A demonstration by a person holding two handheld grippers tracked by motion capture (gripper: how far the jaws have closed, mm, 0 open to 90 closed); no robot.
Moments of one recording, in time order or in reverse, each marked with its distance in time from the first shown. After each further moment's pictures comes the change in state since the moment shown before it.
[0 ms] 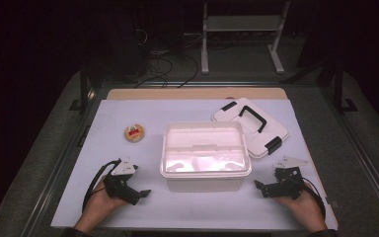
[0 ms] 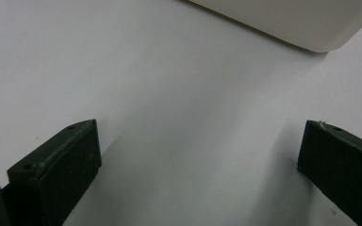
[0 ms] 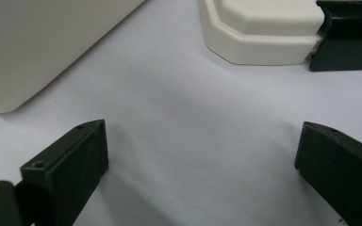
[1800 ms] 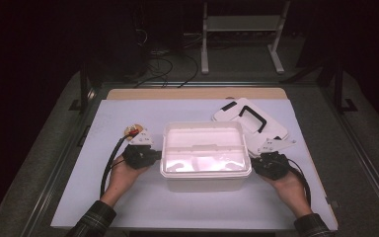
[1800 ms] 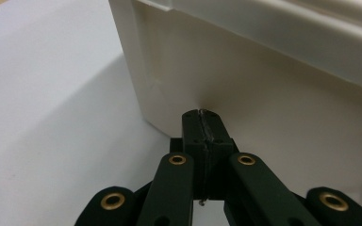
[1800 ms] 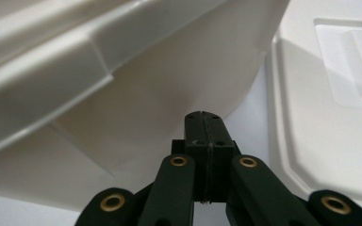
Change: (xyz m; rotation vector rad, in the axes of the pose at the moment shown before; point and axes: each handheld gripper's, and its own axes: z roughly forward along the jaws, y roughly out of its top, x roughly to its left) left arm 0.014 0.090 0.017 -0.088 -0.025 -0.013; right arm 0.020 0.066 -0.002 -0.092 0.205 -0.139
